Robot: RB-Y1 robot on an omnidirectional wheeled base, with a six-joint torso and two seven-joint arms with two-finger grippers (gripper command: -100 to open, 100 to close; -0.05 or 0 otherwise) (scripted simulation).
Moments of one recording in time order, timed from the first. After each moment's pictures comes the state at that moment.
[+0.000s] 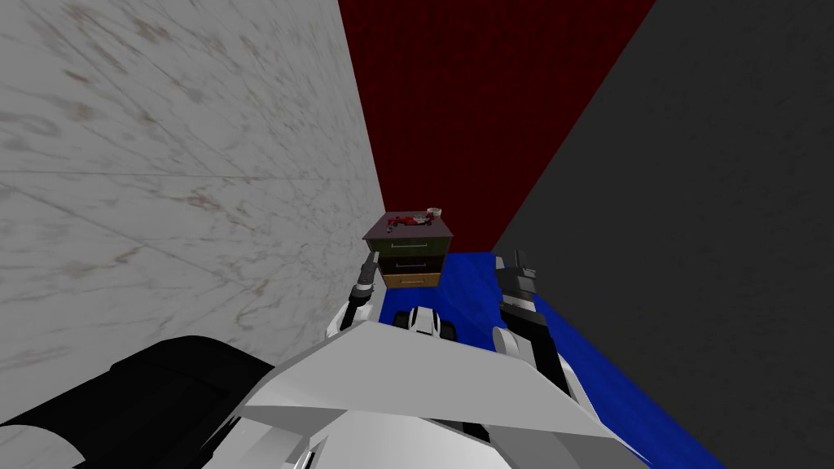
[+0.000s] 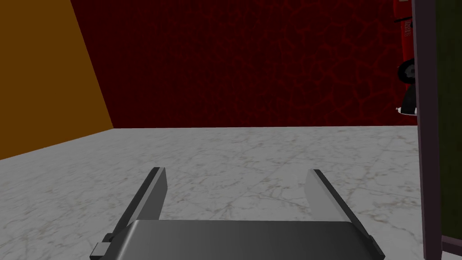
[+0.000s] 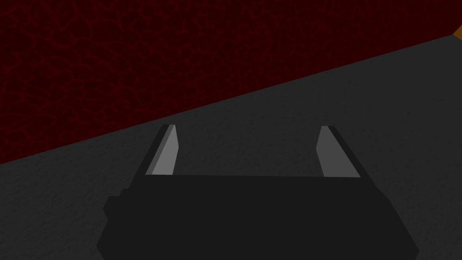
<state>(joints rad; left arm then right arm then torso) 0.39 0.18 0.06 -1.70 -0.06 -1.00 -0.11 0.54 -0.01 -0.03 -2.24 0.04 -0.36 -0.13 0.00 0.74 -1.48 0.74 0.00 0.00</state>
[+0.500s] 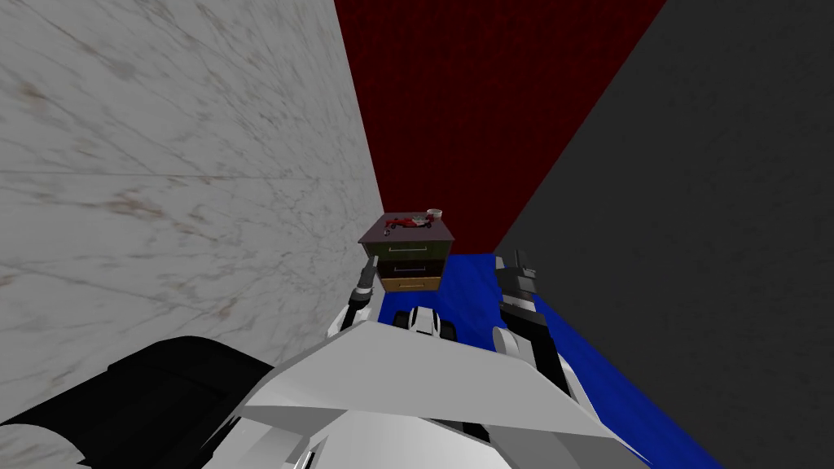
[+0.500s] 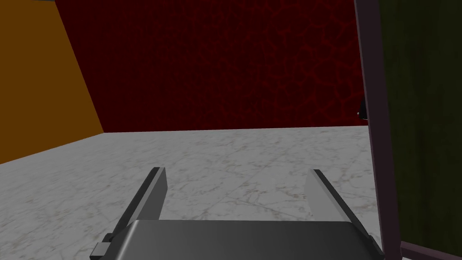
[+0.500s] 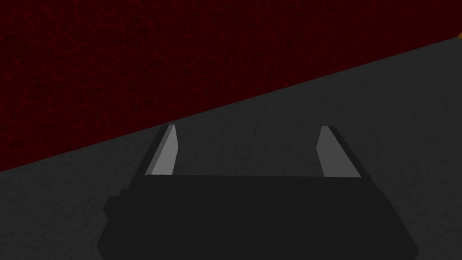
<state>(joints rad) 0.36 0.19 0.07 -1.56 -0.06 -1.09 -0.12 0.54 -0.01 -0.03 -2.24 0.04 -0.36 -0.13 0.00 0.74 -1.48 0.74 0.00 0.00</state>
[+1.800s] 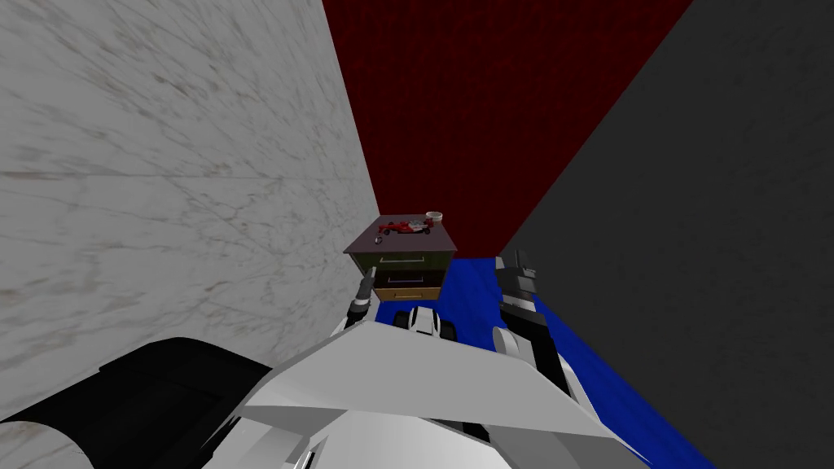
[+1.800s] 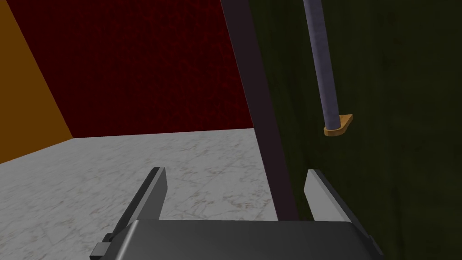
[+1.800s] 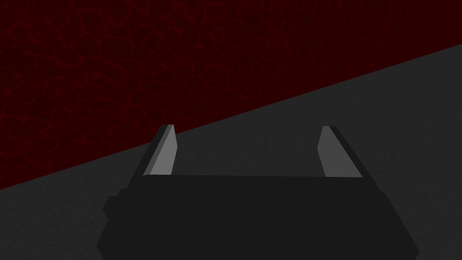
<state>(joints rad) 0.31 0.18 0.12 -1.20 -0.06 -1.31 -0.12 0.54 -0.01 -0.03 -2.24 0.04 -0.36 -0.13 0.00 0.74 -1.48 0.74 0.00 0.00</state>
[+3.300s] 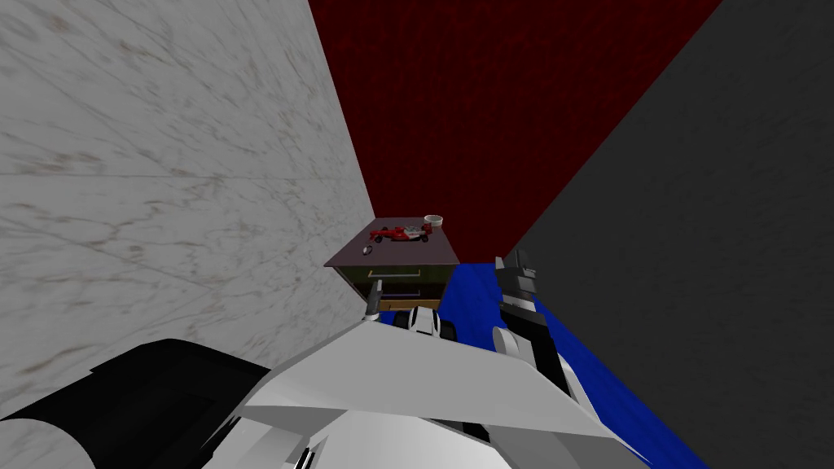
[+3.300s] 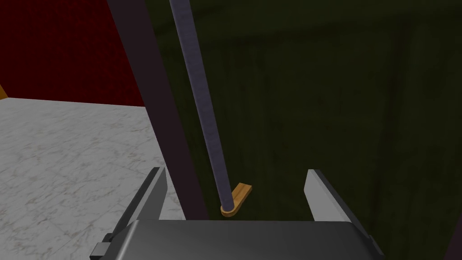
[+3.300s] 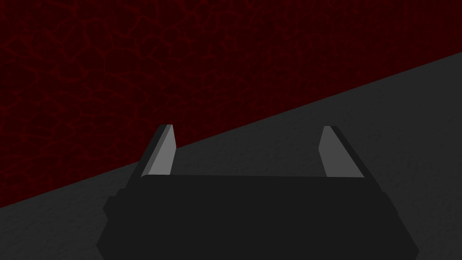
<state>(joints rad) 0.26 -0.01 0.16 -0.87 -0.06 -1.51 -0.12 0.54 -0.01 -0.03 -2.24 0.04 -0.36 -0.13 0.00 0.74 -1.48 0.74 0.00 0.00</state>
